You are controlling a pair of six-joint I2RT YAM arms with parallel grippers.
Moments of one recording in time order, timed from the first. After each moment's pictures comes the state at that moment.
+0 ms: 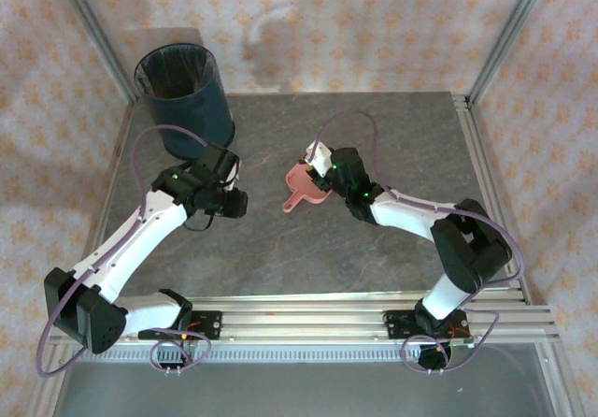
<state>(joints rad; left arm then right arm) -0.43 1.23 1.14 -1.05 -0.03 -0.33 0.64 1.61 0.89 0.29 0.12 -0.39</state>
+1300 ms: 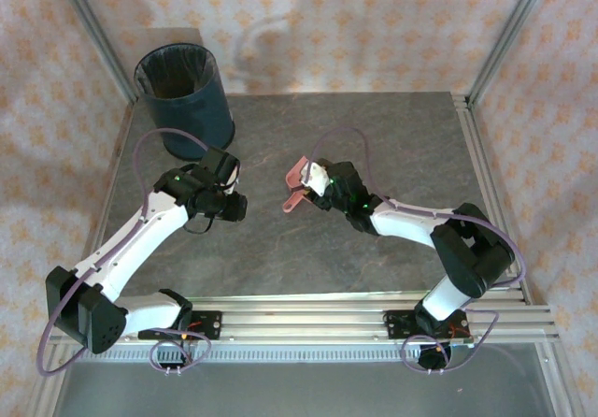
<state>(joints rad) -0.43 1.23 1.10 -1.05 -0.03 -0.33 0.69 1.59 0.80 0.23 0.05 -0.45</state>
